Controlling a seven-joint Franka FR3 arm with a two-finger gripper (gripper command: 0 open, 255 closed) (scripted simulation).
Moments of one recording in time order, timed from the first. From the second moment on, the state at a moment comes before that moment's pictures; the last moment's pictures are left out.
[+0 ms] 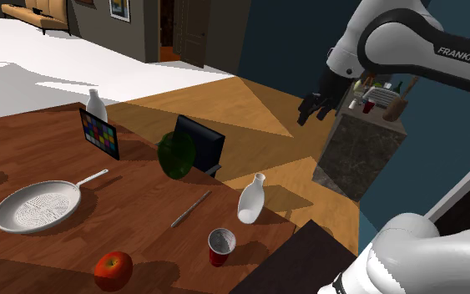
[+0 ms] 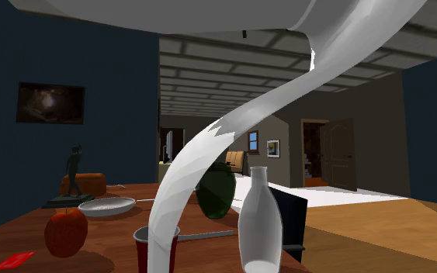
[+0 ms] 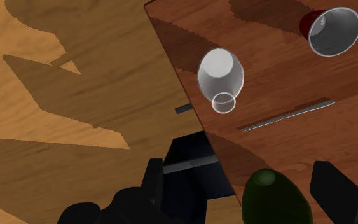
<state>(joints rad) -0.02 -0.75 -0.04 -2.26 -0.11 1.70 0.05</state>
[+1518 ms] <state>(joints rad) 0.10 -0.56 0.02 -2.78 0.08 2.34 0.18</state>
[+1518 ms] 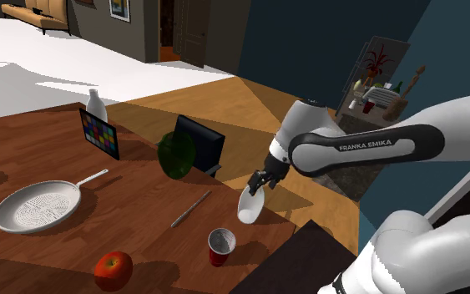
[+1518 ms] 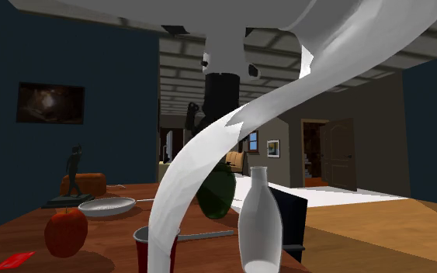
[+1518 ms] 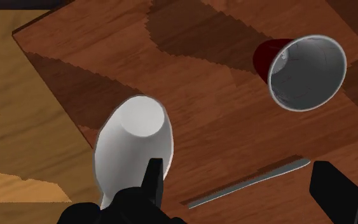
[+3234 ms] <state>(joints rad) 0.32 0.16 0.12 -2.75 0.77 3.00 -0.19</state>
